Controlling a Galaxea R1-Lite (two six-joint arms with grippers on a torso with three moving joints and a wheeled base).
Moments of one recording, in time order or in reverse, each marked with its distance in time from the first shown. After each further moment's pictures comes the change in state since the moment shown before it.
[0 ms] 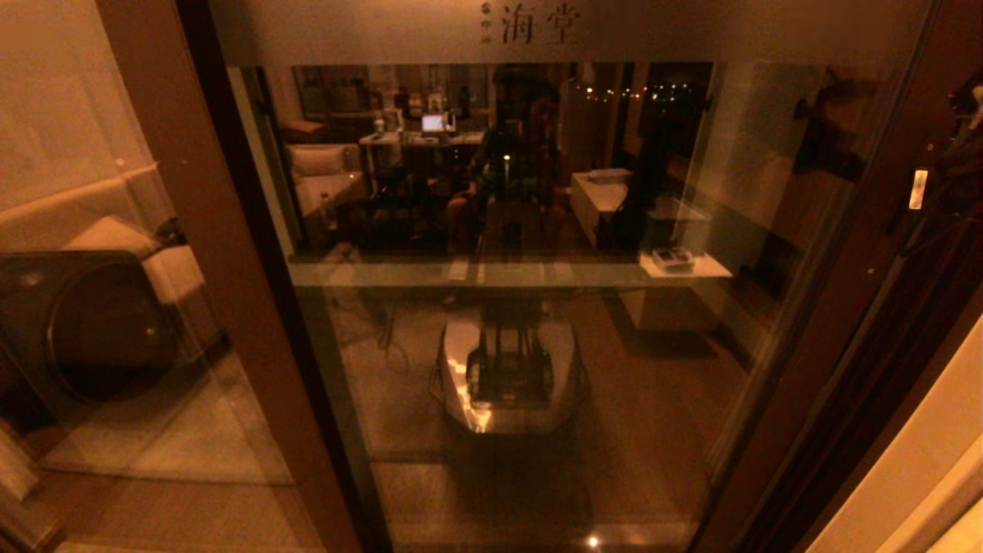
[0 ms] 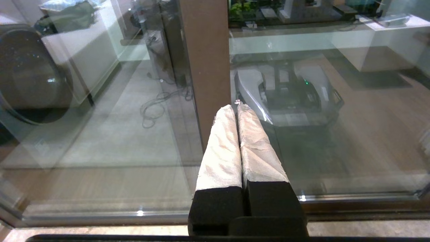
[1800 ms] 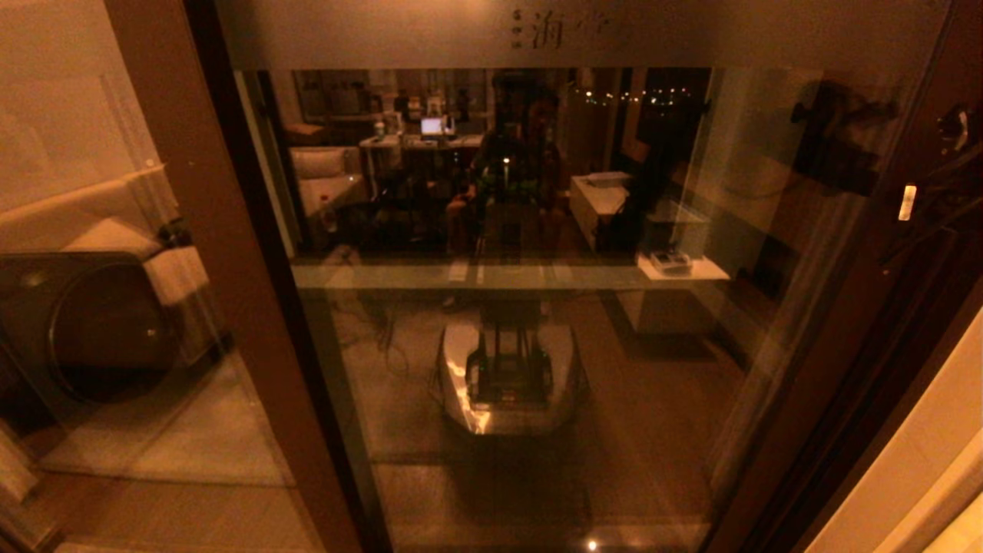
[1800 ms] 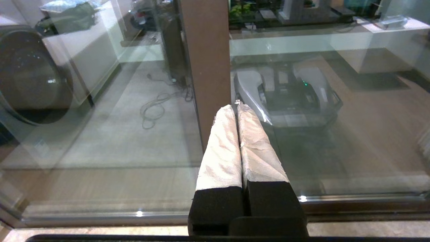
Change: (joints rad) left arm 0.000 0.000 0.000 0.000 0.000 -0.001; right arm -0.068 0.144 -0.043 -0.145 -0.026 -0.011
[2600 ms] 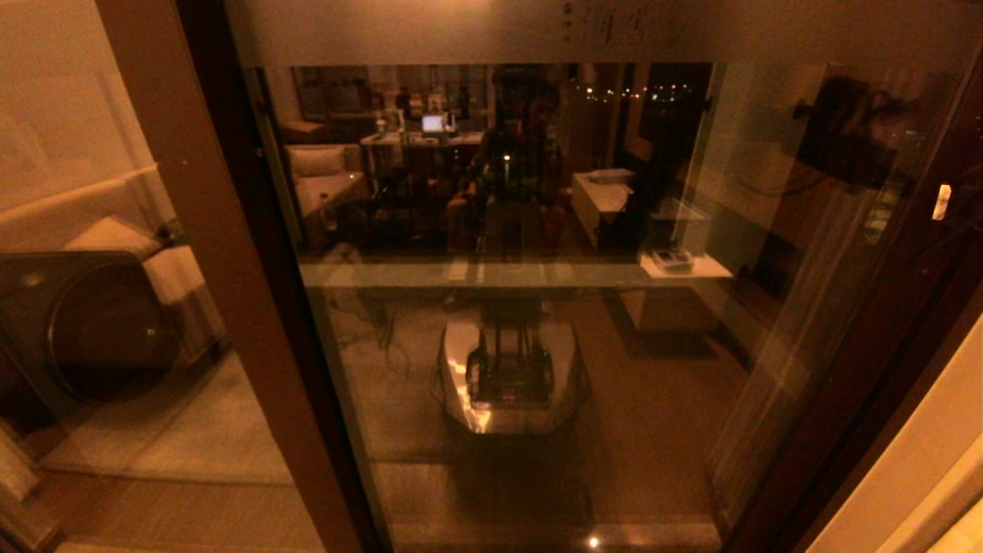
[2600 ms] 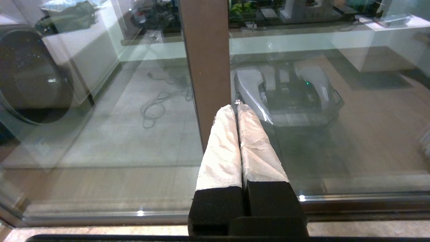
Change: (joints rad) left arm 0.000 0.000 0.000 0.000 0.000 0.001; right arm -0.057 -0.016 0.000 0.006 0.011 0.002
